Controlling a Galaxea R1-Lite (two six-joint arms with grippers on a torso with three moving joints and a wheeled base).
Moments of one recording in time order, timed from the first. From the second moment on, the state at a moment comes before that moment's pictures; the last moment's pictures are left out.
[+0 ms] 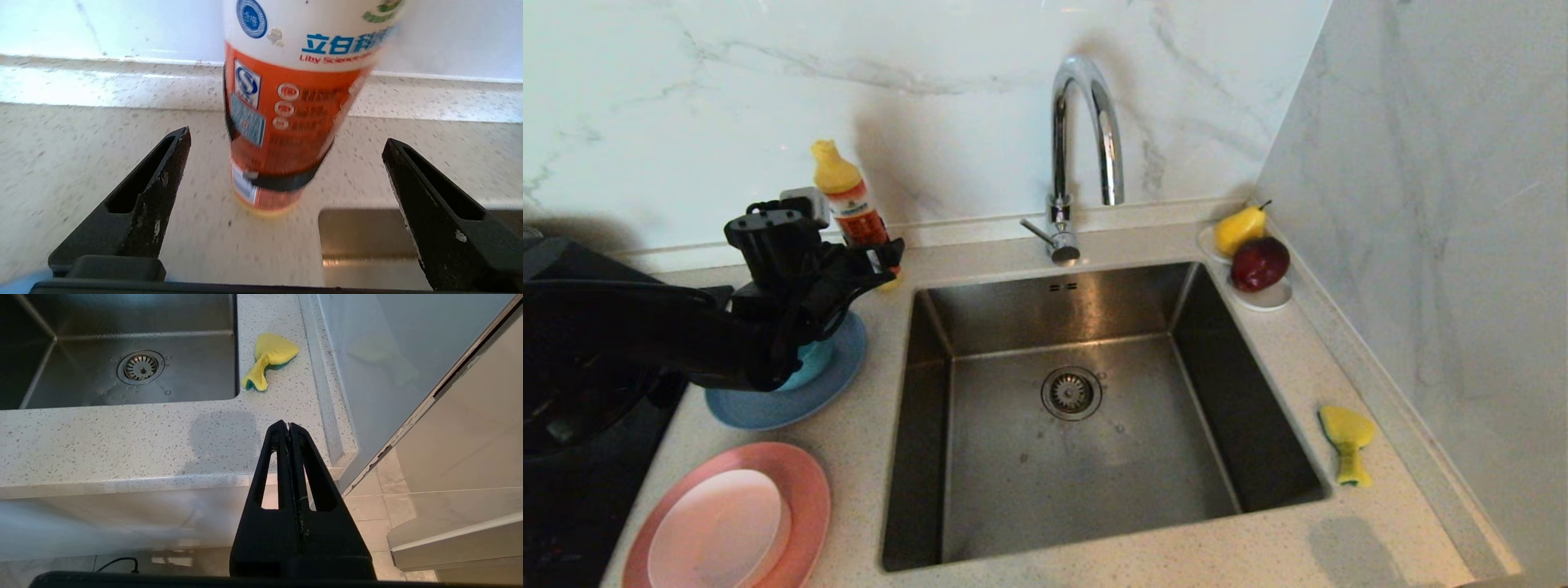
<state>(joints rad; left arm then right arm) -0.08 2.14 -1.25 -0.95 0.14 -0.08 0.01 0.00 0.00 0.00 0.01 0.01</state>
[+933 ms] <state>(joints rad) -0.08 2.30 -1.53 -0.91 0.15 -0.05 0.01 0.00 0.00 0.00 0.01 0.01</state>
